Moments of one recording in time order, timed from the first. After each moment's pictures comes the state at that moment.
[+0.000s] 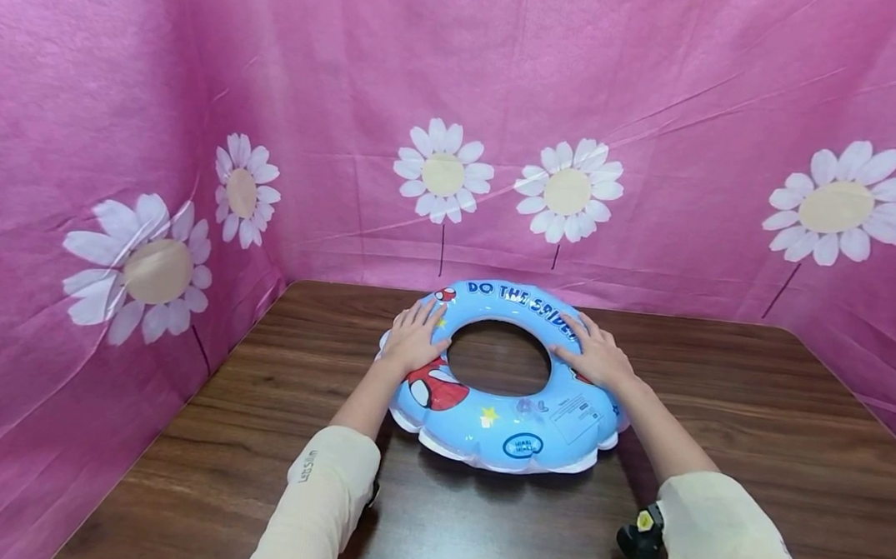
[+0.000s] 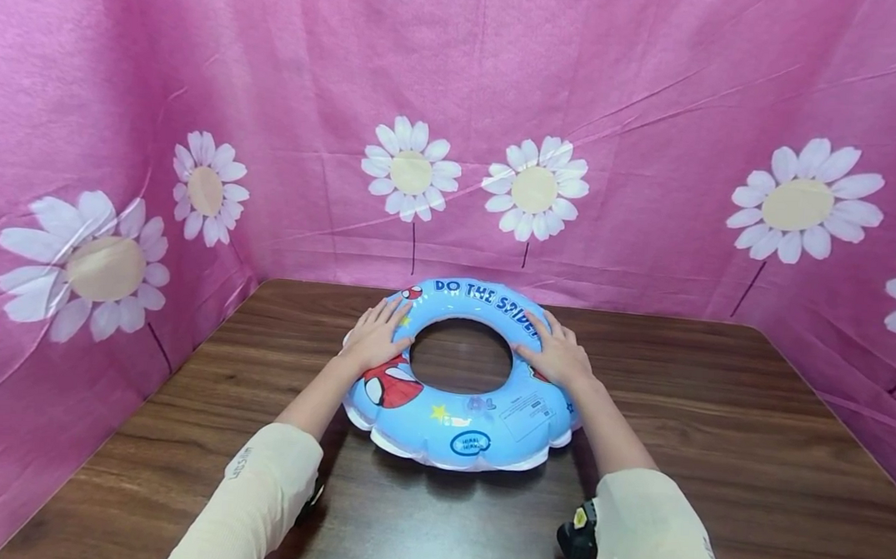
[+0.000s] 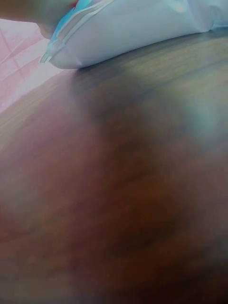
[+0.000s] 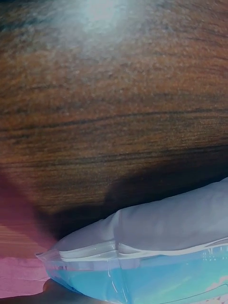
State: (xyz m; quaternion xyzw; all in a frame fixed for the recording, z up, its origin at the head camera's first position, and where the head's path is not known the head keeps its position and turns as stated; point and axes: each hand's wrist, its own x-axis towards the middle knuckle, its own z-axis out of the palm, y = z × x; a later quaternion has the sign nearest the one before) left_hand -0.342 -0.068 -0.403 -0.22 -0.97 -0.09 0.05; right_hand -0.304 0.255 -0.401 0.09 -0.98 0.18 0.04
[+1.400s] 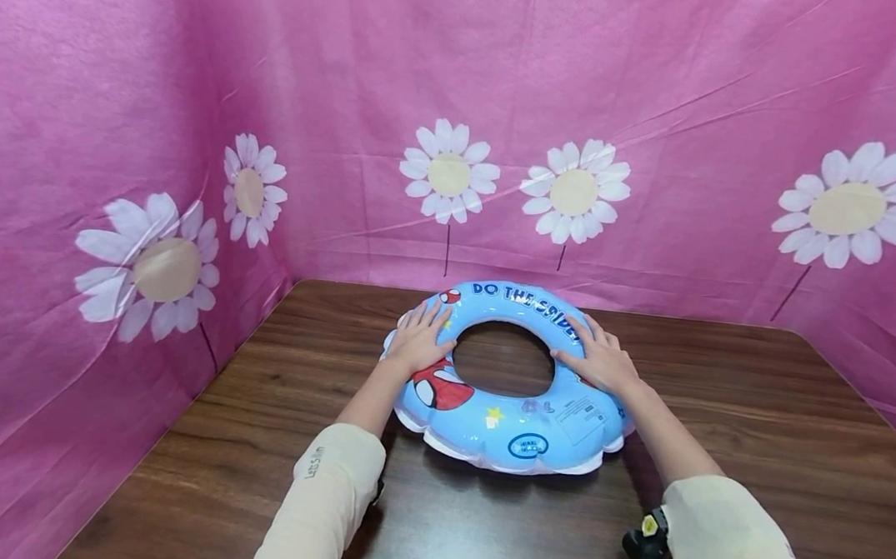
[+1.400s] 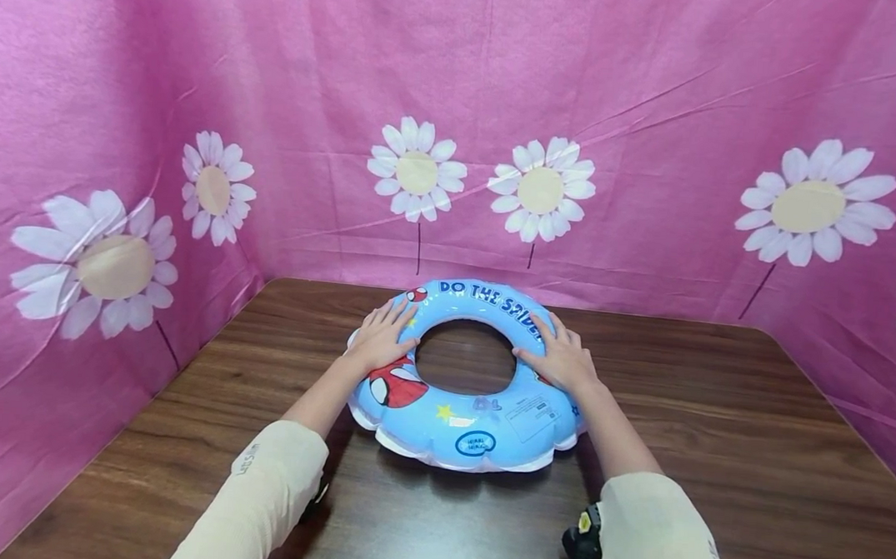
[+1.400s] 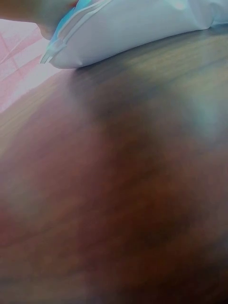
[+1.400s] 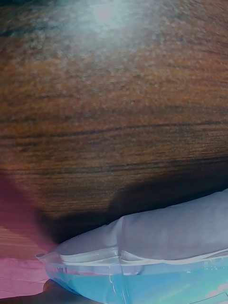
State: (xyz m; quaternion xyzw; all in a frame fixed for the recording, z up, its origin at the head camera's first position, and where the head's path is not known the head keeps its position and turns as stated) left_hand -0.342 -0.066 -0.405 -0.20 -0.97 -0.08 0.04; right_hand -0.303 0.256 -0.404 0.10 -0.98 0.17 0.04
